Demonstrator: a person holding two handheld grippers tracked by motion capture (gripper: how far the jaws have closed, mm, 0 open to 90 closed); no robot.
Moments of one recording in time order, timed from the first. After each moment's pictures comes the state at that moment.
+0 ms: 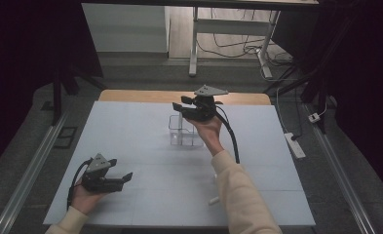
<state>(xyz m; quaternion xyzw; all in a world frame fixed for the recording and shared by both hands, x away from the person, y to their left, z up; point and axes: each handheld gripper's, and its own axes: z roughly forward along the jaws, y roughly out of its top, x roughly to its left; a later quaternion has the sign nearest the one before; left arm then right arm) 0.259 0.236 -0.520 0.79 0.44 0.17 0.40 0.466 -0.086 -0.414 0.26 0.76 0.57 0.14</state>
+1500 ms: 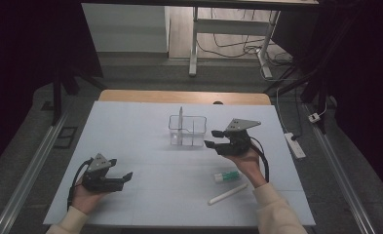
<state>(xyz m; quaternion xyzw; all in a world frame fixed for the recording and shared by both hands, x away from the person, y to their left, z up) 0.259 0.235 -0.520 0.79 0.44 0.17 0.40 0.393 -0.192 -0.448 0.23 0.84 0.49 0.12</state>
